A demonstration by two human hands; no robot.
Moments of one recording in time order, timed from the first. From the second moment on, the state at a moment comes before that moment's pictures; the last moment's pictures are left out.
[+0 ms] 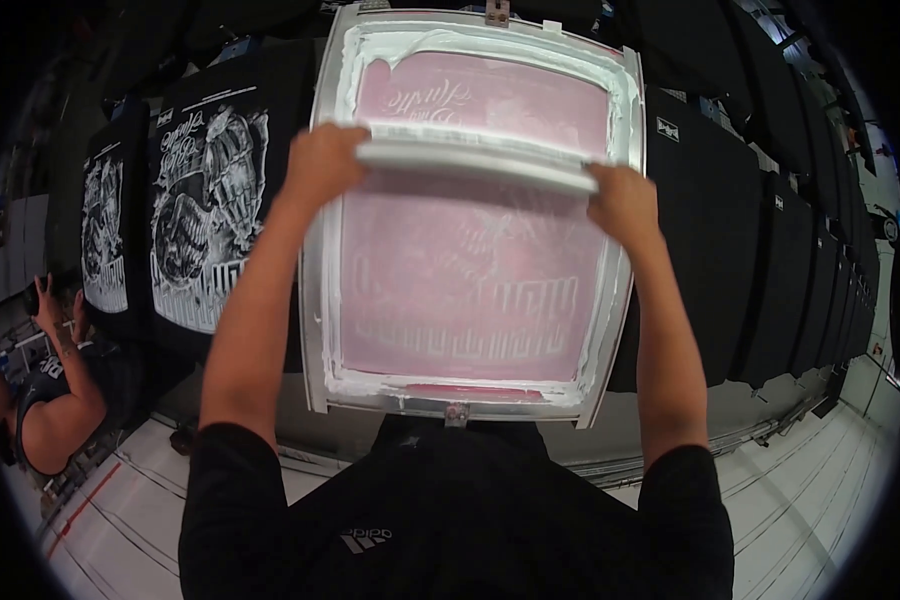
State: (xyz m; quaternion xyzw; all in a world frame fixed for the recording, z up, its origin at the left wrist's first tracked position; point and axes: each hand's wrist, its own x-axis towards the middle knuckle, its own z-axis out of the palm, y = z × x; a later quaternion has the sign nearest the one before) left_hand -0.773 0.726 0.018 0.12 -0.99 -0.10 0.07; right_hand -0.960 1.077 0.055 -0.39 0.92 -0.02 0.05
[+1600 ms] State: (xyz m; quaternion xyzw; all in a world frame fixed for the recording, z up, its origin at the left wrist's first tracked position) left_hand -0.464 1.034 -0.064 0.18 -0.62 -0.74 -0.19; right_hand -0.890 1.022 0.088 -0.48 0.85 -0.01 0.21
